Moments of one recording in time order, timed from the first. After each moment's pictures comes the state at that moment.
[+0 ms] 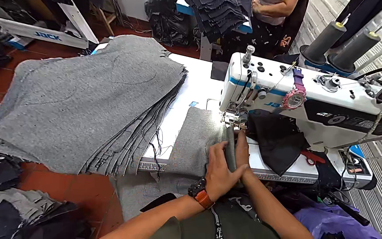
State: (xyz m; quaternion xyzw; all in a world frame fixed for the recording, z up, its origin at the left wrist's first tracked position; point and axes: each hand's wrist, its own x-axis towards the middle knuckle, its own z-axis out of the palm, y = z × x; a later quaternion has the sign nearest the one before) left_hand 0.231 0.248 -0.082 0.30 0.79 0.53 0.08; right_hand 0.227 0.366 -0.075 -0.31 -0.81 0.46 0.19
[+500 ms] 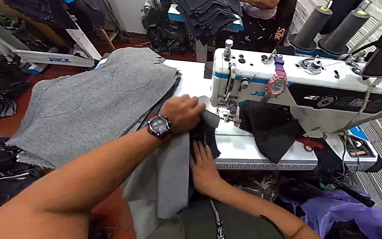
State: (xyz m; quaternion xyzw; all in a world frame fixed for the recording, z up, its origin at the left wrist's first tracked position) left_hand 0.056 0.221 -0.004 0.63 0.75 0.10 -0.20; right_hand 0.250 0.265 -0.113 -0.01 -0.98 0.16 0.08
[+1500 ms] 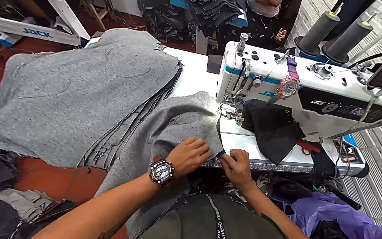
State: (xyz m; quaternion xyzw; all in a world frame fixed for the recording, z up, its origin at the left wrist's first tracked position) left_hand 0.135 0.173 -0.085 0.72 0.67 0.13 -0.14; right_hand 0.303 0.355 -0.151 -0.02 -0.91 0.14 0.39
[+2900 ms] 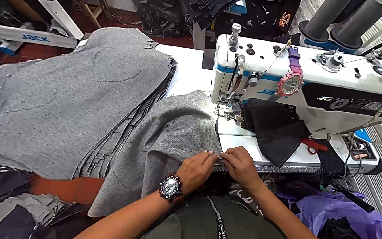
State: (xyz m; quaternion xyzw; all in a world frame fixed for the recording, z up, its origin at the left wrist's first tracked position) left_hand 0.177 0.195 -0.115 0.61 0.73 0.28 -0.14; right_hand 0.297 0.375 -0.125 0.02 -0.93 0.20 0.32
